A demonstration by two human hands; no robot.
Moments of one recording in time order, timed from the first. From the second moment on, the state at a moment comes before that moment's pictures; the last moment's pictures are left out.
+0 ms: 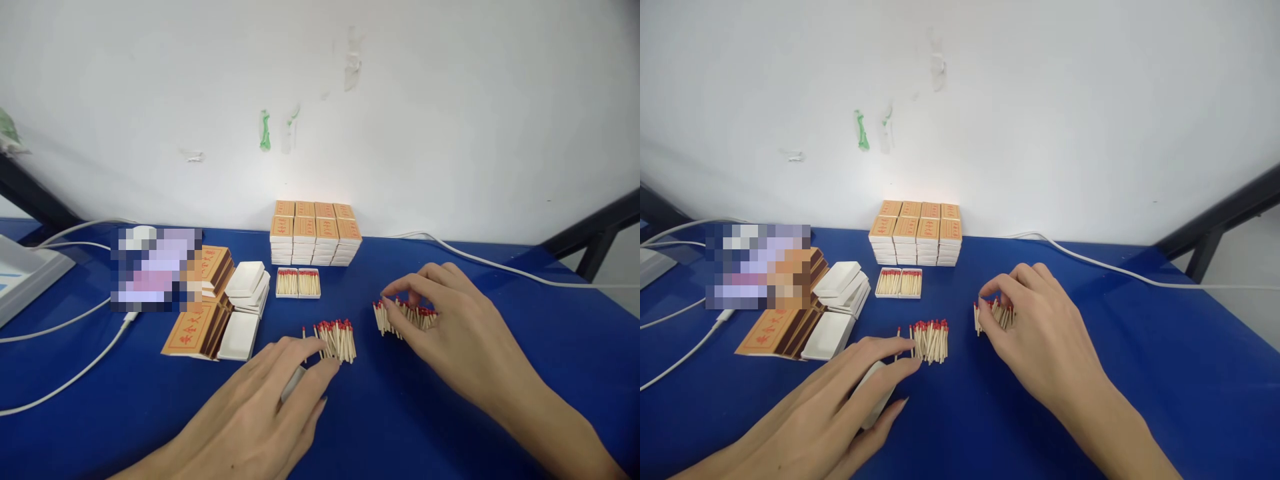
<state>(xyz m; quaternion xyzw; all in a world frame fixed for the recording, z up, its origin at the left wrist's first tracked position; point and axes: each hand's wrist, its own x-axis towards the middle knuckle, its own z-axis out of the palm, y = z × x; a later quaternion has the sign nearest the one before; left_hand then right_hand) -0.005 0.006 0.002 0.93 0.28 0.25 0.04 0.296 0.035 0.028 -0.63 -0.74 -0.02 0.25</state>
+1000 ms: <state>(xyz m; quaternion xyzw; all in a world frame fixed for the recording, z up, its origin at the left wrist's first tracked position) -0.005 -0.002 0.017 0.94 0.27 0.22 0.02 0.283 0.021 0.022 -0.66 -0.73 -0.08 0.18</state>
